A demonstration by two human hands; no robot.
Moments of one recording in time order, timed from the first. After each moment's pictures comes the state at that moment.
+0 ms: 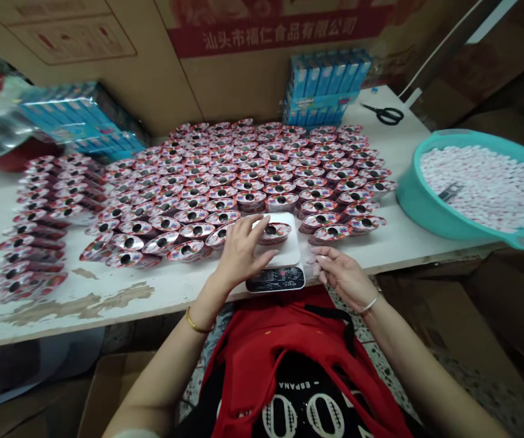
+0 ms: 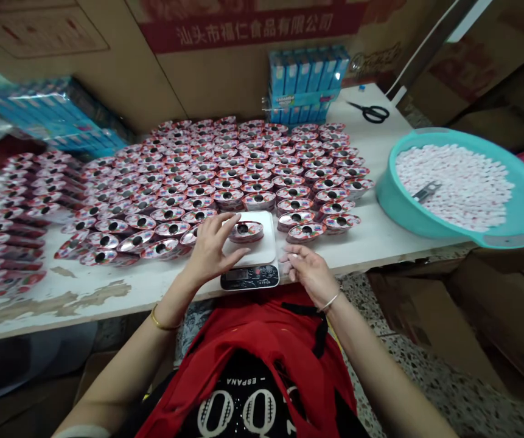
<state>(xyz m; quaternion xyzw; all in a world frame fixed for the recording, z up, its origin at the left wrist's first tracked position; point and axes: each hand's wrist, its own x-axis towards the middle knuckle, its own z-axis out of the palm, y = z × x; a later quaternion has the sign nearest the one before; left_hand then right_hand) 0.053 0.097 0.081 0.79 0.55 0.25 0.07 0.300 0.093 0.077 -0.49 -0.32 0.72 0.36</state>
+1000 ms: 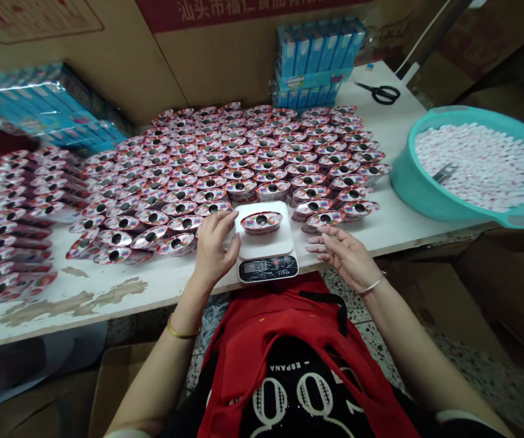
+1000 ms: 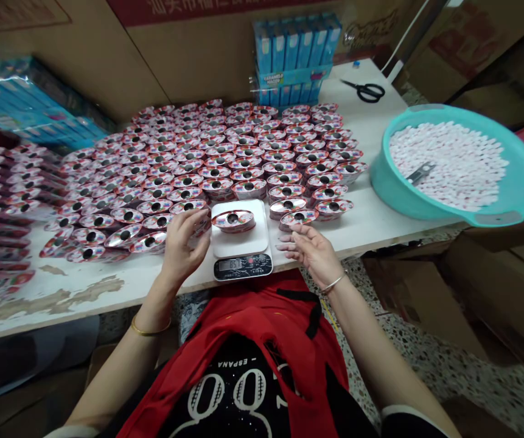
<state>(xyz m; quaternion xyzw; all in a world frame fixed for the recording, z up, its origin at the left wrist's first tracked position) 0.030 0.083 0.073 0.73 0.60 0.33 0.06 0.318 0.101 0.085 -0.51 -0.29 0.71 0.38</state>
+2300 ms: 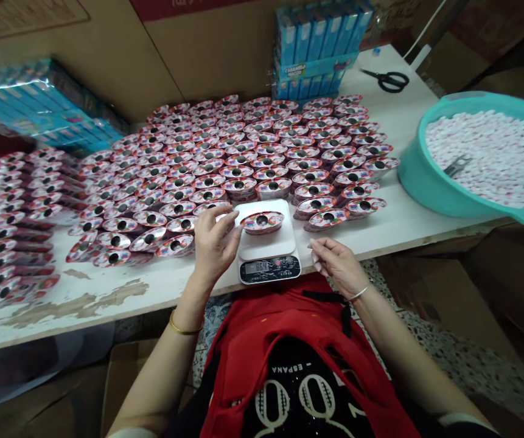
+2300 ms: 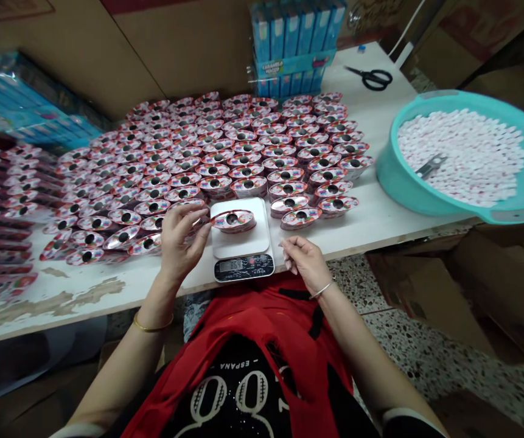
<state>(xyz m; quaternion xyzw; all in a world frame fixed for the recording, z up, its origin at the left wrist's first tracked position) 0.032 0.094 0.077 0.71 0.61 0.34 0.05 0.304 0.085 0.065 -0.55 -0.31 0.69 0.35</state>
